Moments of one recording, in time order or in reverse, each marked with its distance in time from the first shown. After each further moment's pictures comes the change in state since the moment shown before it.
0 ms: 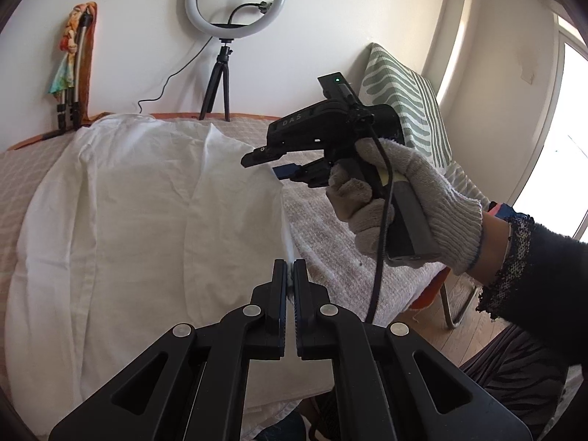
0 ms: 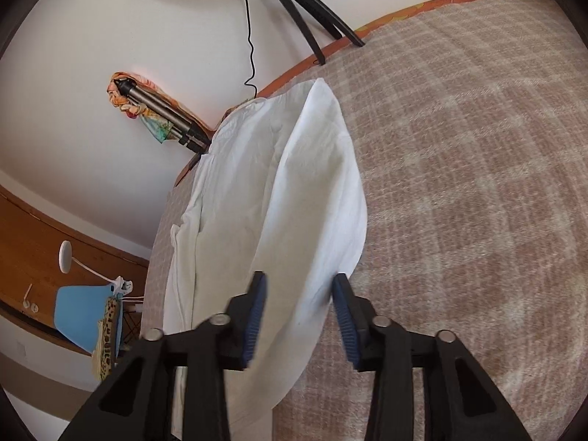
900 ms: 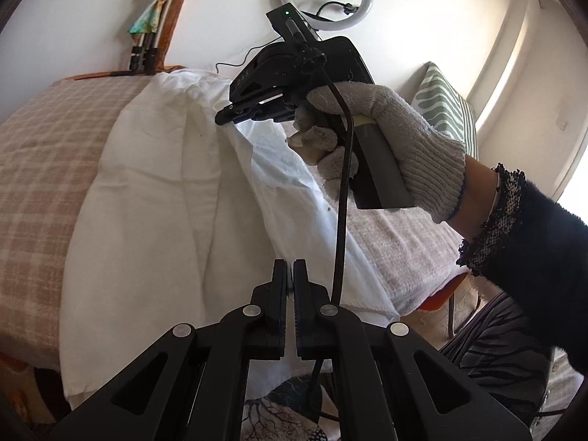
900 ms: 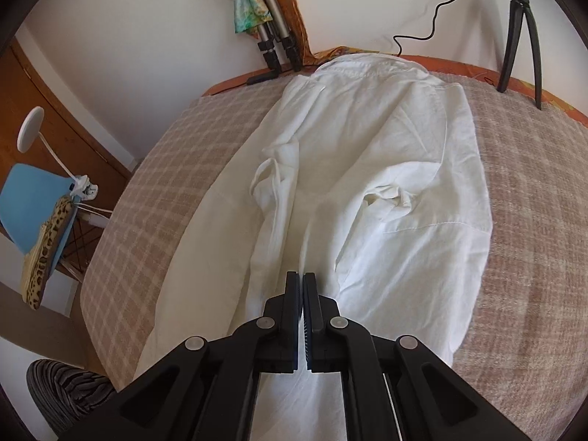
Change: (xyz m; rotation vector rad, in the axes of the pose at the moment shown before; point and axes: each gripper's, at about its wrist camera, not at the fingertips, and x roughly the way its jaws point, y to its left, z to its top) left arm -0.050 0.093 -0.043 -0.203 0.042 0.068; right arm 0.131 0.173 -0.030 -0.456 0.141 -0.176
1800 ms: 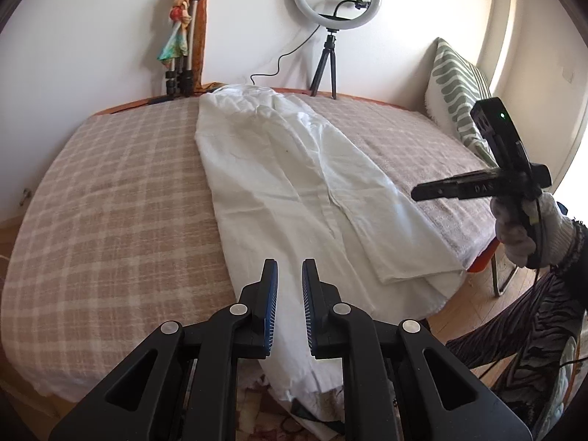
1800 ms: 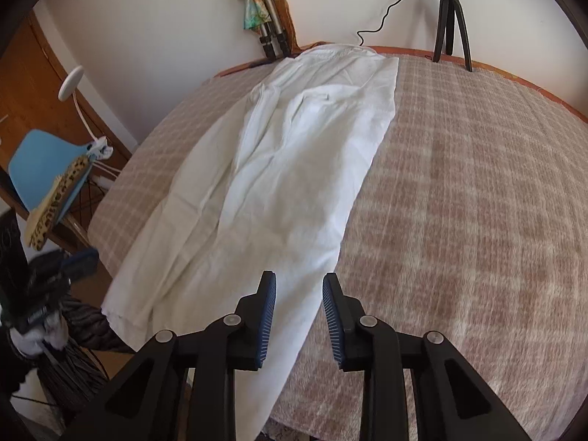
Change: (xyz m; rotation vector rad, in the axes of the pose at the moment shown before) left arm -0.053 0.063 0.023 0.190 0.050 0.141; right arm -0.101 -0.027 -0.148 -0.041 -0.027 -0.040
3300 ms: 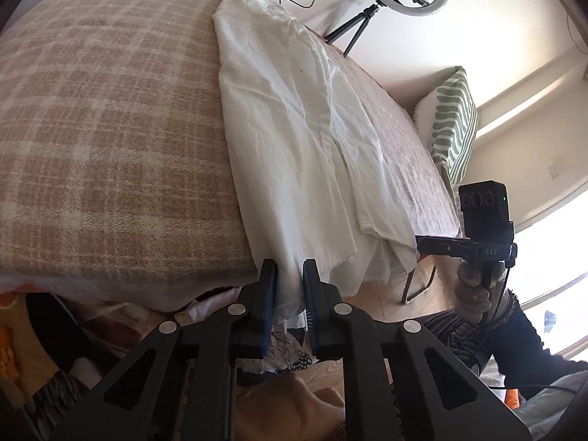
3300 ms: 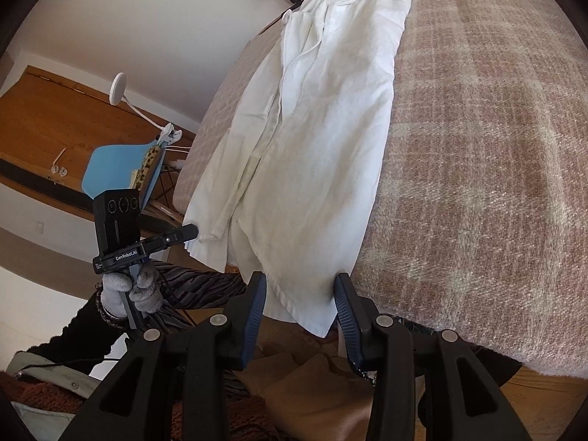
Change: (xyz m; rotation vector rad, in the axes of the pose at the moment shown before) left arm 0.022 0.045 -0.042 -0.403 0.233 -0.326; right arm 0.005 -0.010 -0.073 0.198 0.168 0.439
